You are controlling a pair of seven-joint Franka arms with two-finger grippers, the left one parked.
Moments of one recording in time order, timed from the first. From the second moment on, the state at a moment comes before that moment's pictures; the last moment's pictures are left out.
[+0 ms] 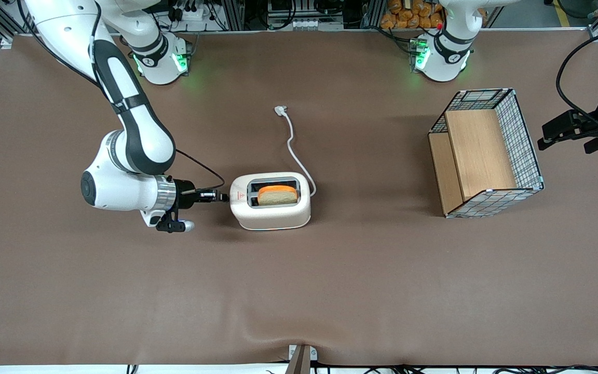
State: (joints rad) arm 0.26 0.46 0.01 -1.83 0.77 2.10 -0.10
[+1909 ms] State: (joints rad) arm 0.27 0.53 0.01 -1.84 0.84 2.17 -0.24
